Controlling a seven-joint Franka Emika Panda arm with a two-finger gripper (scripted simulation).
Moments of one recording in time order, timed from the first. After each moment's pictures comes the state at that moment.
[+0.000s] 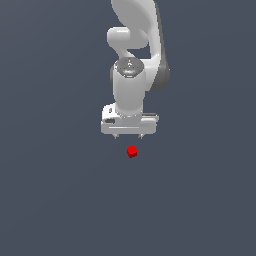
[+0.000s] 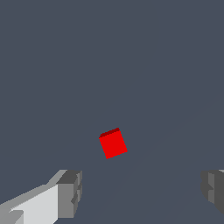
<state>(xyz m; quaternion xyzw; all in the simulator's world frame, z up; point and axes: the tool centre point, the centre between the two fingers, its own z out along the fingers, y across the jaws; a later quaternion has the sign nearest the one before) 0.001 0.002 0.173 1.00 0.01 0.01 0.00</state>
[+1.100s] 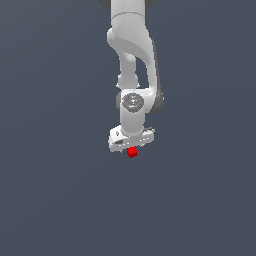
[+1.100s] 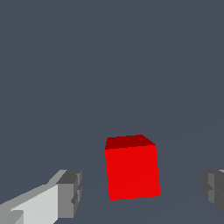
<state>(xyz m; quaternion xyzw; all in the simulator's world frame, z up) -0.008 0.016 0.060 0.99 0.14 0.00 0.00</state>
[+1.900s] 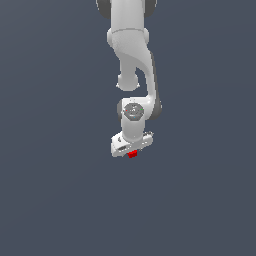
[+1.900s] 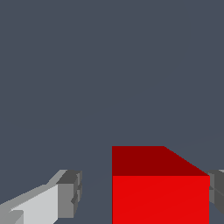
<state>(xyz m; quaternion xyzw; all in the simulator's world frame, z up) -0.010 0.019 0.019 0.98 0.19 0.00 0.00</state>
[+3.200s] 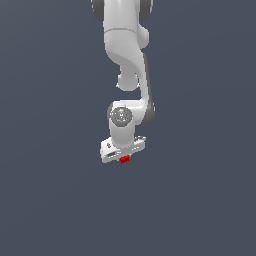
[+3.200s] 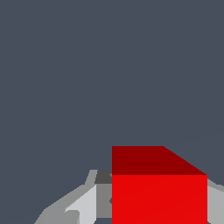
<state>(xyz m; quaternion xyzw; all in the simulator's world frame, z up) 0.022 -0.020 0.030 0.98 0.18 0.00 0.00</state>
